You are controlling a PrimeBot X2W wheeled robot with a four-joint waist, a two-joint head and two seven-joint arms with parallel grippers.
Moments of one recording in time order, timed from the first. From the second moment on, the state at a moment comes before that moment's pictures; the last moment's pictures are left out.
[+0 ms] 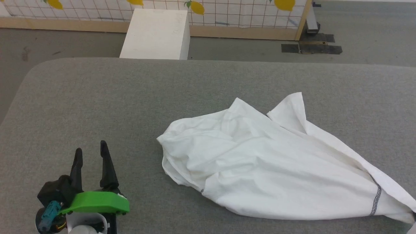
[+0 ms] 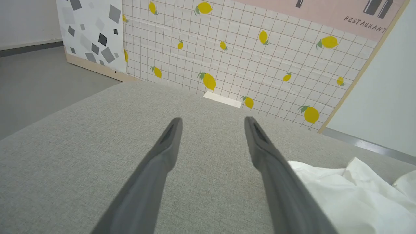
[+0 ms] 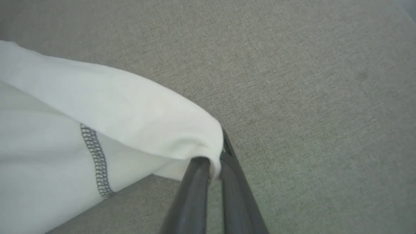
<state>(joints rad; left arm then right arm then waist) -0.02 0.06 0.07 0.08 -0.31 0.03 -0.26 0.03 -0.05 -0.60 0.10 0.20 0.13 0.57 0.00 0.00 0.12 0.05</state>
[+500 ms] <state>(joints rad) -0.25 0.06 -0.08 0.12 -0.37 -0.04 0.00 -0.08 -0.05 -0.58 0.11 0.41 0.13 0.14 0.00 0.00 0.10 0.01</state>
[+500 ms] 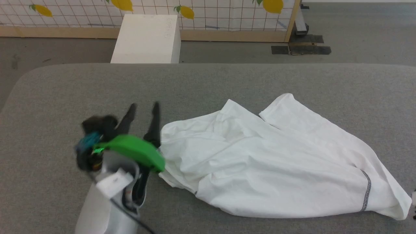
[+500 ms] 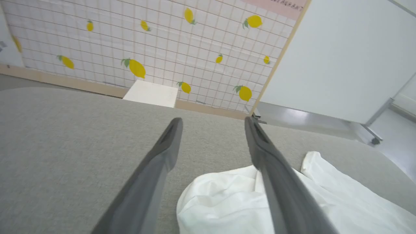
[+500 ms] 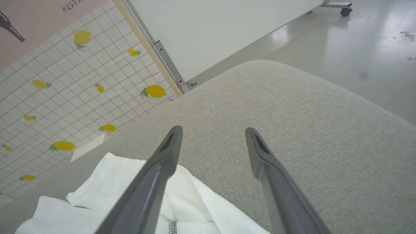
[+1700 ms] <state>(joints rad) -0.93 0.22 -0.41 0.58 -0.28 -0.04 0.37 -0.21 -0.05 -0.32 0.27 0.46 0.13 0.05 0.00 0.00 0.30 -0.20</state>
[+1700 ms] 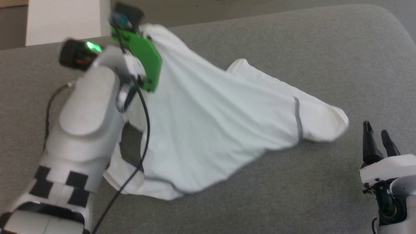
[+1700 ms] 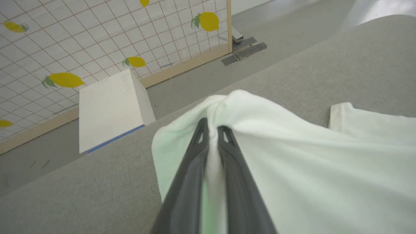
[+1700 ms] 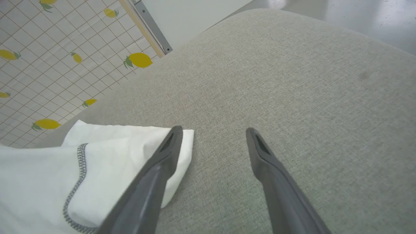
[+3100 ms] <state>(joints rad) -0.08 0.12 -0.07 0.23 -0.57 0.11 -0.24 -0.12 -0.05 -0.27 0.26 0.37 0.13 0.23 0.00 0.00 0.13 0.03</state>
